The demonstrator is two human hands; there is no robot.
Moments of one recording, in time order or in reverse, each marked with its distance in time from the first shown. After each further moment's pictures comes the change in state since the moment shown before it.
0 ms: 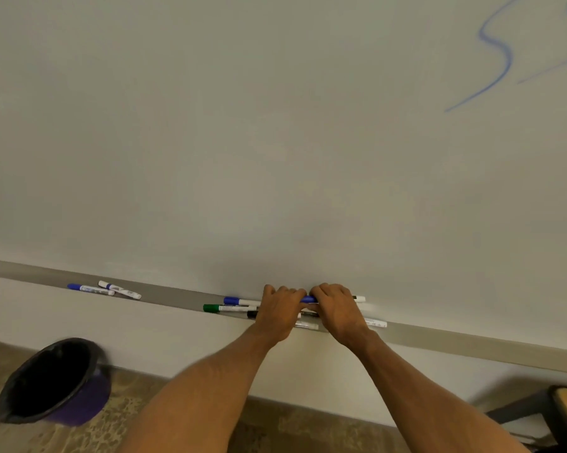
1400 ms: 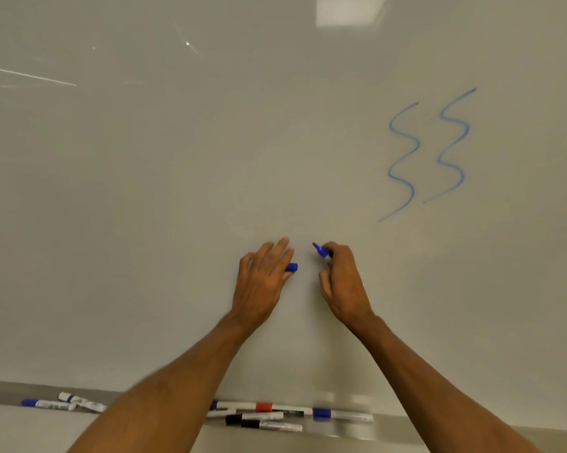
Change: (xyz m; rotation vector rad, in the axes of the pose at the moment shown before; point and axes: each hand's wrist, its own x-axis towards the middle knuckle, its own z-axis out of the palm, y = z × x) left_hand 0.096 -0.007 -0.190 0.178 0.993 0.285; right_hand 0.077 -0.002 -0.207 0.334 0.713 0.042
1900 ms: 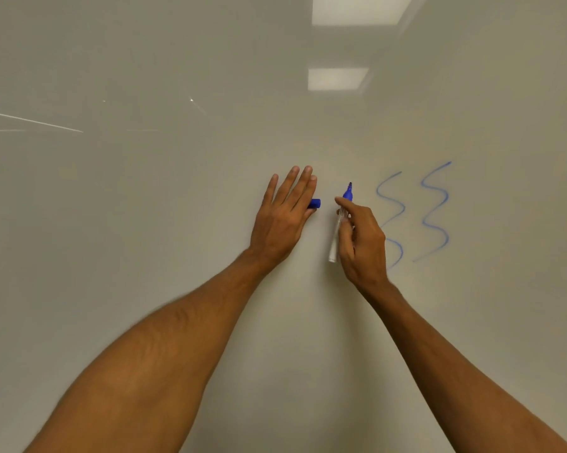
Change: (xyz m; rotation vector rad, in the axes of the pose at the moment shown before) left_hand 0.207 -0.027 -0.026 0.071 0.180 0.145; right_hand 0.130 -0.042 -0.071 0.055 0.395 -0.296
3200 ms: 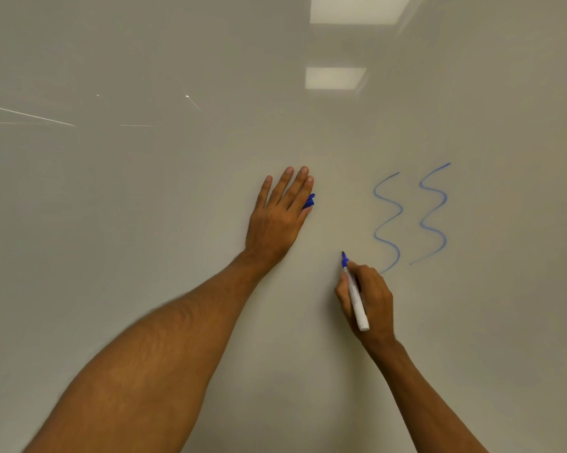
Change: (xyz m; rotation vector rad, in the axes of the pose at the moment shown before) left_hand -0.003 0.001 0.014 0.047 0.065 -0.045; right_hand -0.082 0.039 -0.011 -0.198 0.024 -0.057
